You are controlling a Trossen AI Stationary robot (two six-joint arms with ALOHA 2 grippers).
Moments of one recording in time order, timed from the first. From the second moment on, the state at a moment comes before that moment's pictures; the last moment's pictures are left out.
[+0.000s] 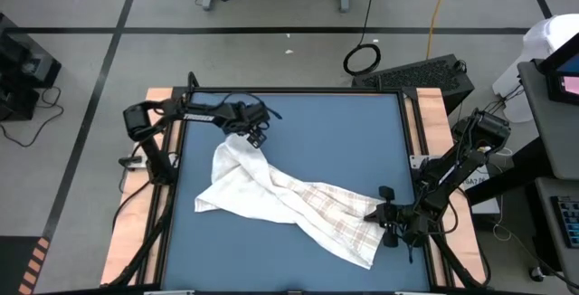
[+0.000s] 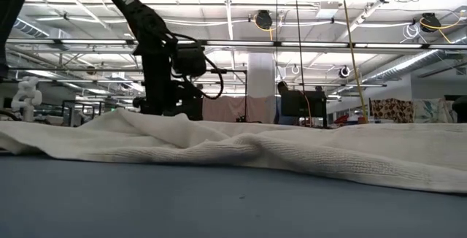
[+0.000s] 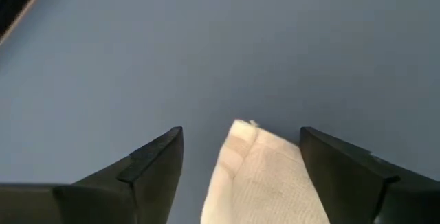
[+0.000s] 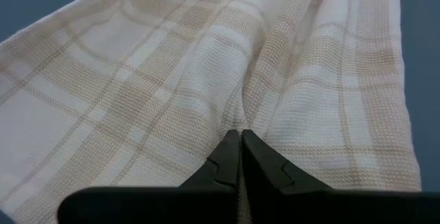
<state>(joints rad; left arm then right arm) 0.45 1.77 0.98 -0.53 -0.31 -0.32 1.04 1.38 0.27 0.03 0.68 0.96</state>
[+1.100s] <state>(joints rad) 0.46 1.70 0.95 -0.61 -0.24 -0.33 1.04 1.38 0.27 0.03 0.68 0.96</state>
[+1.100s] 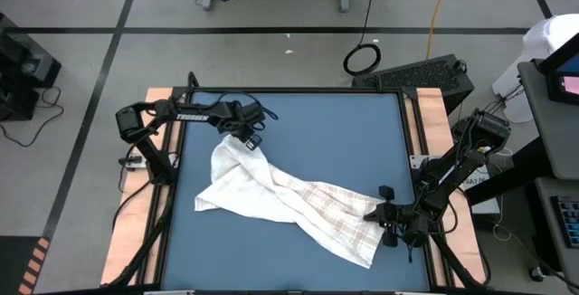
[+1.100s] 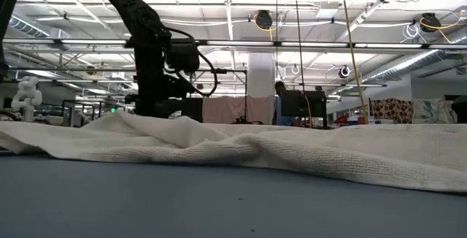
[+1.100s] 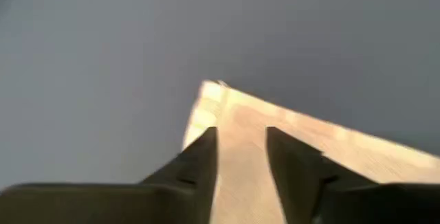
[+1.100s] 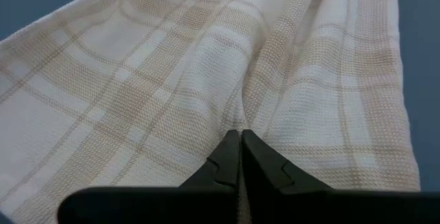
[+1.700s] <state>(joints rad) 0.50 1.70 0.94 -0.56 -0.20 -0.32 1.04 1.38 0.27 0.03 0.68 0.95</state>
